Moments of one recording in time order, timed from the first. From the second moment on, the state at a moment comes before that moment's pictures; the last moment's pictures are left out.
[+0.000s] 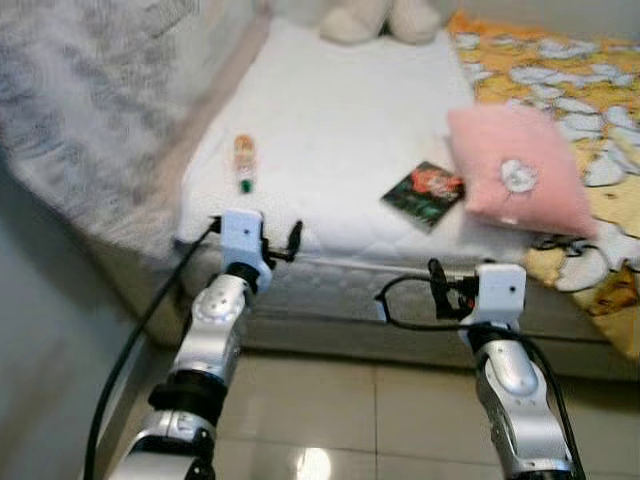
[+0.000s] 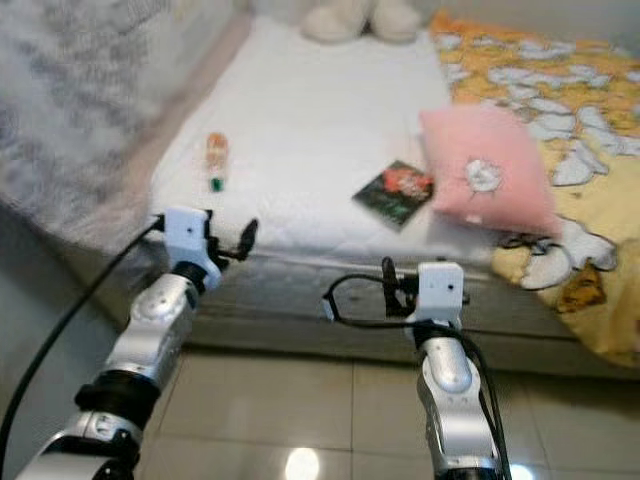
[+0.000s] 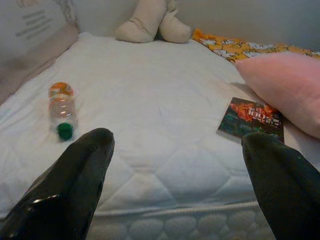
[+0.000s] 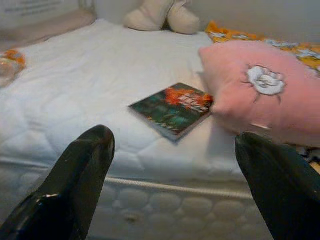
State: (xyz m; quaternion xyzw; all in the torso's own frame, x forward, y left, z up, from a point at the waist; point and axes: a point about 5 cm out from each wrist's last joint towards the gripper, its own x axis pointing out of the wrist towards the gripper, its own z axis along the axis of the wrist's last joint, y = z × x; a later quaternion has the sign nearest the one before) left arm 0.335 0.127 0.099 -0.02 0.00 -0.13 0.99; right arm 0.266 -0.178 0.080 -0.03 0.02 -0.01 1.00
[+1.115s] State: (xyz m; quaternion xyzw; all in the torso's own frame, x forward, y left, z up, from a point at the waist) left arm 0.348 0.127 0.106 -0.03 0.01 -0.11 0.99; right arm 0.262 -0.176 0.070 -0.04 0.04 0.00 1.00
